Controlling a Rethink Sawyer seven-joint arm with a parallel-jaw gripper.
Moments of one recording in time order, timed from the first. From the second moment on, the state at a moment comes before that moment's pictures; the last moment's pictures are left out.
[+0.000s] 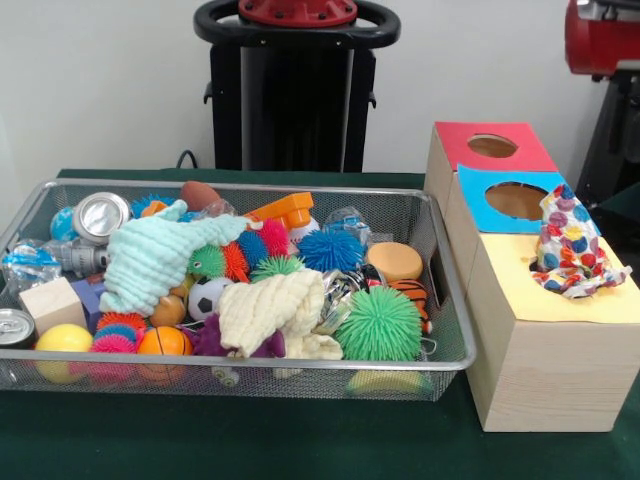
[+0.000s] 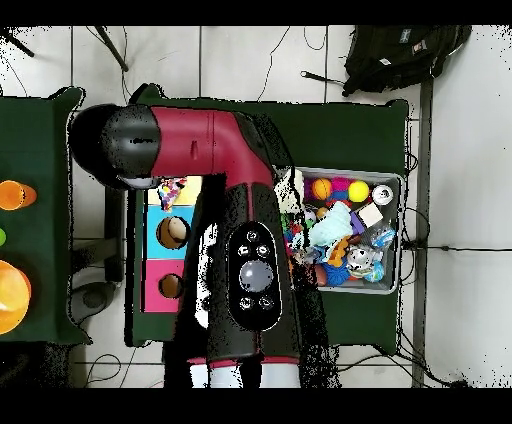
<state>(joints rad) 0.01 -0.65 0.03 1.19 0.08 1.00 2.01</state>
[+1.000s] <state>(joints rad) 0.00 -0.67 0.03 1.25 0.09 1.00 2.01</state>
